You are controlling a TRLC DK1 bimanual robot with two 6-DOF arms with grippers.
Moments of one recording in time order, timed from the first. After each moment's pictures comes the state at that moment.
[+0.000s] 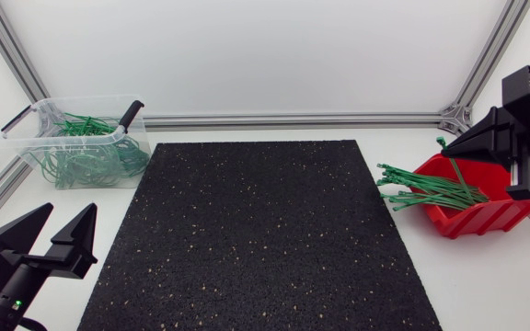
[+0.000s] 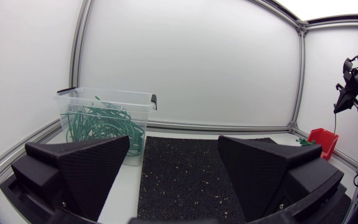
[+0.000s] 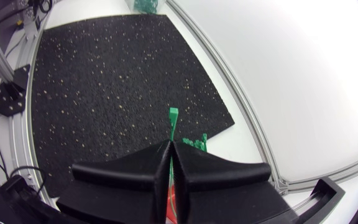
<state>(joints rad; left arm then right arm) -0.05 0.05 0.02 0.00 0.07 -0.12 -0.25 1.26 1.21 -1.05 -0.56 -1.33</state>
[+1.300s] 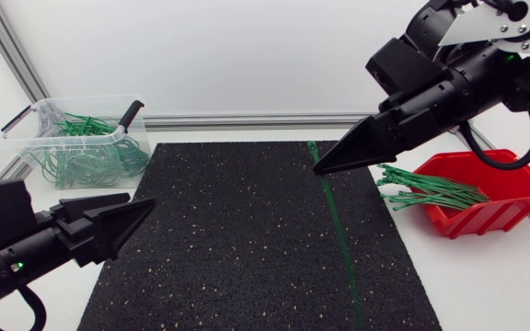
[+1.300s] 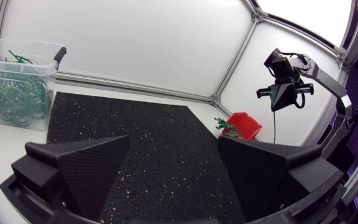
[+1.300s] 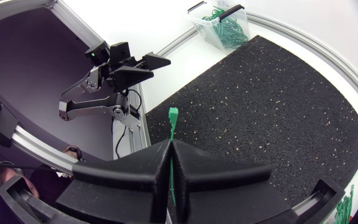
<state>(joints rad) -0.19 0.57 0.32 -0.02 0.50 -0.32 0.30 1.51 1.39 -1.21 -0.97 -0.56</state>
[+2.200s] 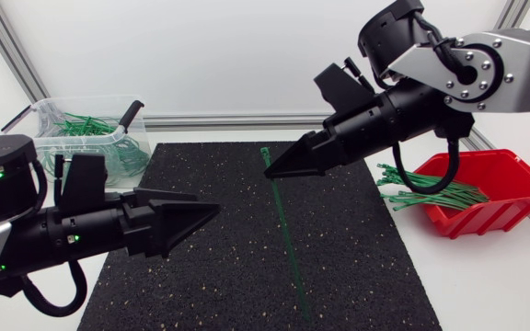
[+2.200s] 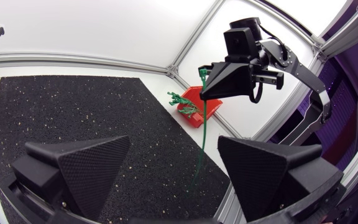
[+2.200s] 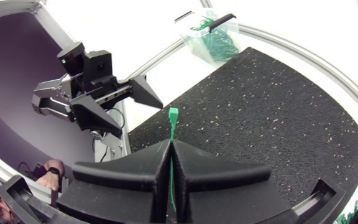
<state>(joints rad) -0.46 0.91 0.47 0.09 0.56 -0.40 0.47 1.48 1.20 -0.64 -0.81 -0.14</state>
